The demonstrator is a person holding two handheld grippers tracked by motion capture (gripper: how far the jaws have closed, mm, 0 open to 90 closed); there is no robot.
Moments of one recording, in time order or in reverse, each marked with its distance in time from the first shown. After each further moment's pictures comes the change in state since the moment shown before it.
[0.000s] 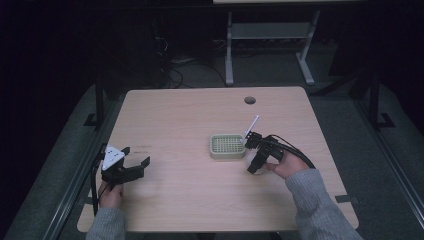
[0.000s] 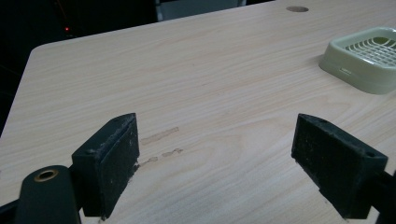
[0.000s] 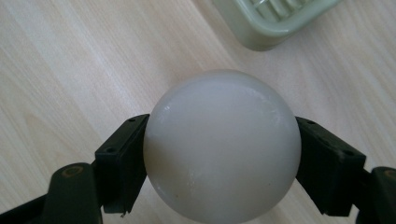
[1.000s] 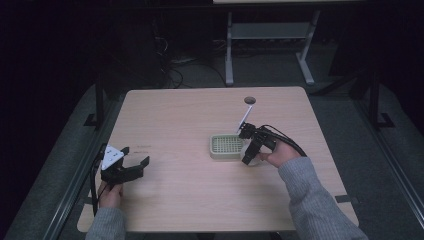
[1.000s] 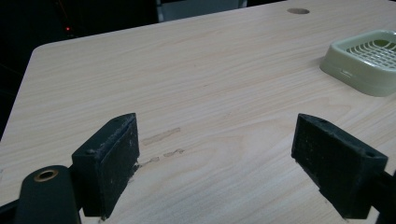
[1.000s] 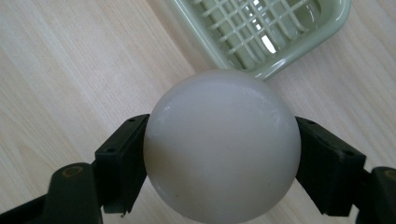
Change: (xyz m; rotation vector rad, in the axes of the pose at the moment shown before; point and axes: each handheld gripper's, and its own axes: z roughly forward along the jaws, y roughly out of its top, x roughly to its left) left arm 0.001 0.000 0.000 -0.005 0.003 -0.003; right arm -0.014 0.029 -0.001 0.010 0.013 0.007
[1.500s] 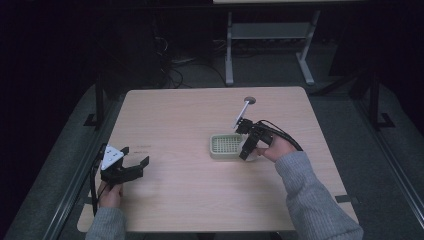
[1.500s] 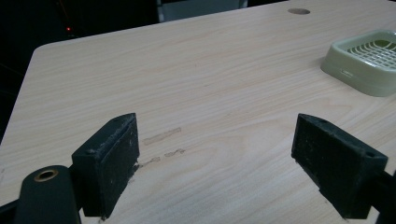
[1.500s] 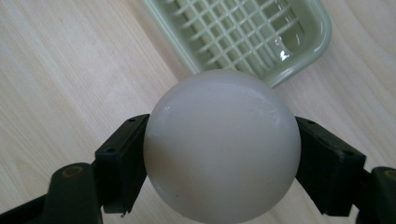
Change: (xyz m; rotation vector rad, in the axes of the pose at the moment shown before) left arm 0.000 0.000 0.000 -0.001 0.000 -0.005; right arm -0.008 0.015 -0.001 0.001 0.005 0.000
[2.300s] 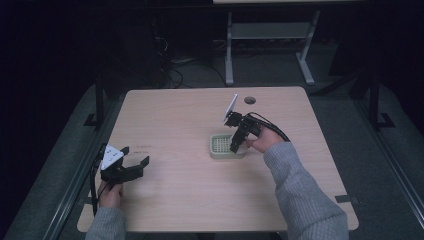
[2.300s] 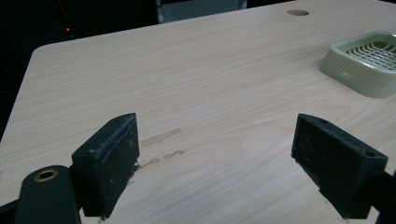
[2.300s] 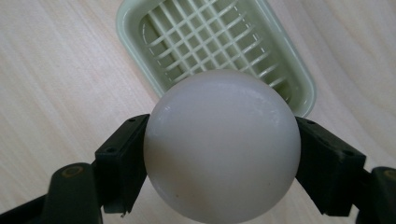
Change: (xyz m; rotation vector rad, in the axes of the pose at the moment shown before) left arm 0.000 0.000 0.000 -0.001 -0.002 0.002; right arm -0.004 0.039 0.006 0.018 -0.001 -0.013
